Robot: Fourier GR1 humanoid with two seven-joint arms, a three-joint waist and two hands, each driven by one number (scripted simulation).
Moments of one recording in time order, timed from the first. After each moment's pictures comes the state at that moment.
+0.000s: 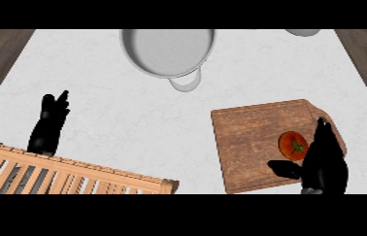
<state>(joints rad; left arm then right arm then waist) -0.13 0.30 0.05 -1.32 -0.10 0.16 0.34 0.07 -0.28 0.31 -1.76 1.00 -0.27 1.12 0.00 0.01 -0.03</state>
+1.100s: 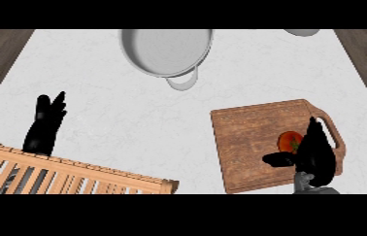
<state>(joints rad) -0.12 0.29 0.10 -1.35 -0.12 0.12 0.36 0.00 -0.15 0.15 -1.58 0.97 -0.21 1.02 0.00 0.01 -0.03</state>
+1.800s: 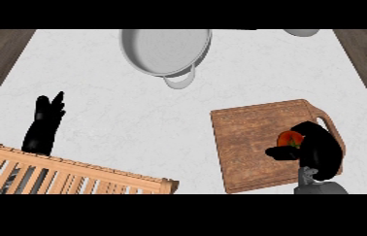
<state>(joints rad) -0.12 0.28 0.12 -1.33 -0.14 0.10 0.34 -0.04 -0.18 0.13 -1.53 1.06 -0.24 0.96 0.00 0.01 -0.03</state>
